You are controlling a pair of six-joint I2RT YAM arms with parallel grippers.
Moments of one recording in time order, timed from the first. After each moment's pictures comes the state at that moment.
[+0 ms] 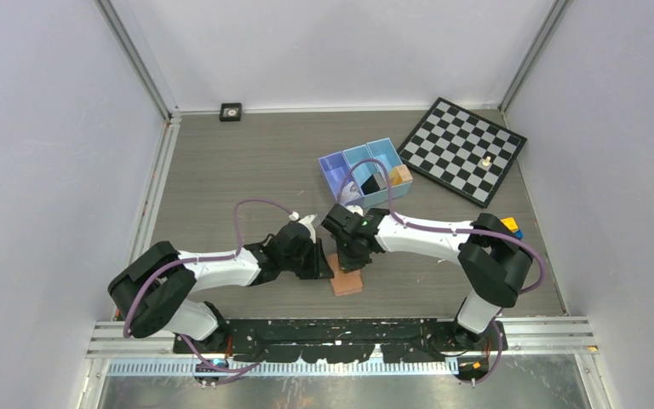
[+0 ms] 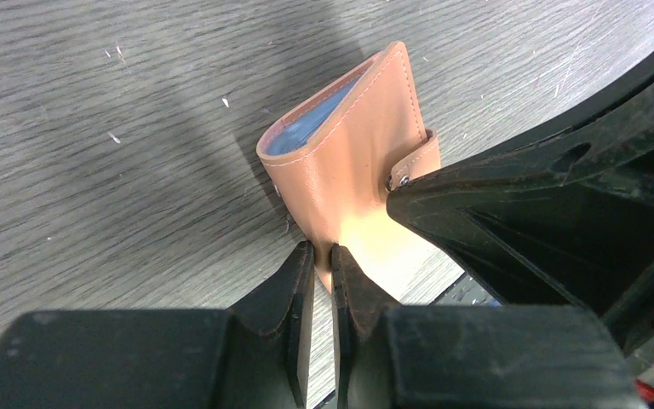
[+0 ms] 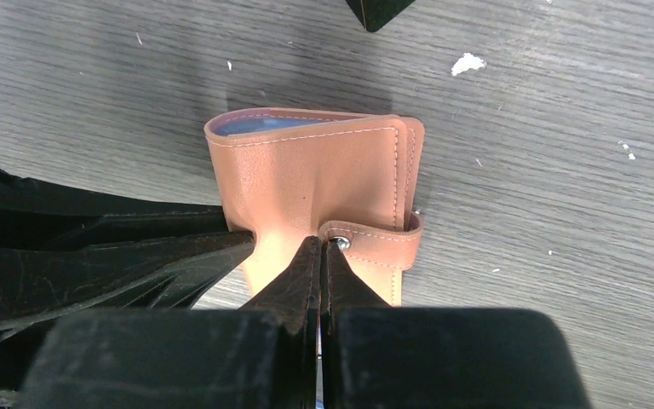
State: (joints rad) left arm -0.86 1.41 0.50 0.13 0.20 -0.84; right arm 0.97 1.68 1.07 -0.66 0.07 0.81
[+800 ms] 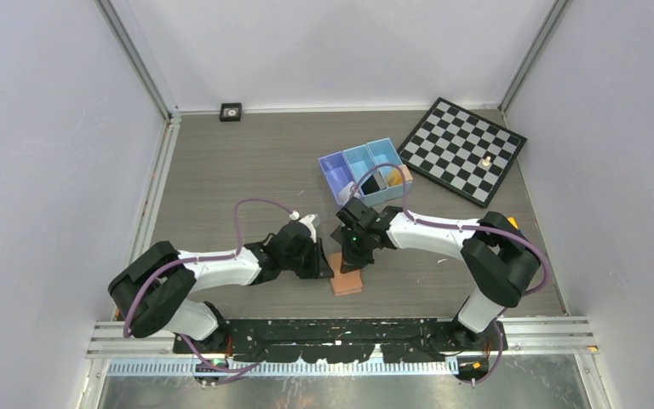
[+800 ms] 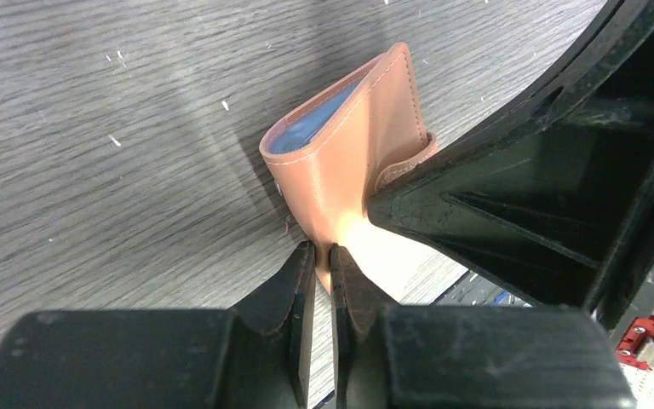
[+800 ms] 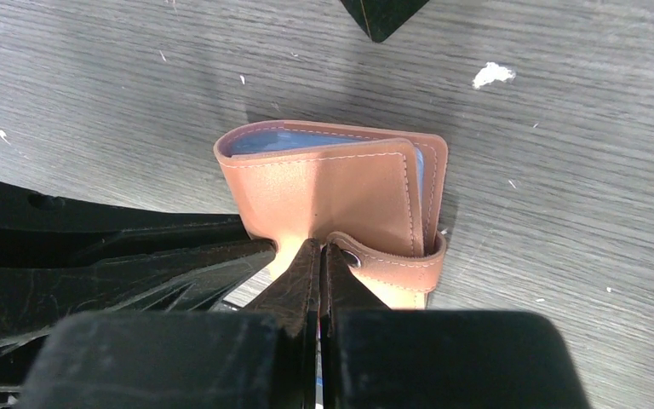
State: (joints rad) left arm -0.86 1.41 0.51 0.12 0.19 -0.84; right arm 0.86 1.65 0.95 -0.49 -0.15 0.87
